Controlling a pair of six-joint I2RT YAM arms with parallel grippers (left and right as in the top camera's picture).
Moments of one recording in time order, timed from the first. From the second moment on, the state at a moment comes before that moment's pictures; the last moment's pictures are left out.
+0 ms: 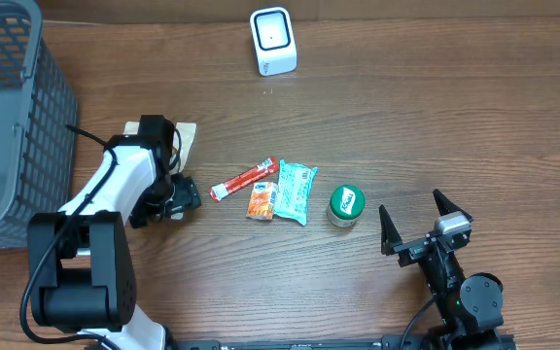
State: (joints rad) left arm -0.02 1.79 1.09 -0.94 -0.10 -0.42; right arm 0.22 0.01 0.02 -0.03 -0.07 0.01
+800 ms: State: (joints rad) left arm 0.04 1.56 1.17 -0.79 -0.26 -0.28; right arm 0.22 0.01 0.02 -0.03 -0.07 0.01
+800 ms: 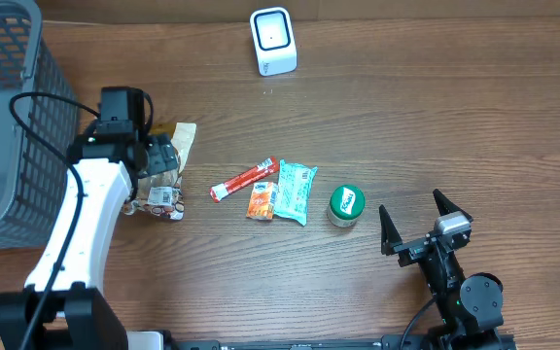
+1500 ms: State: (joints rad) left arm 0.06 1.86 1.17 -0.85 0.02 -0.10; right arm 0.22 0.01 0.02 -0.03 -0.07 0.01
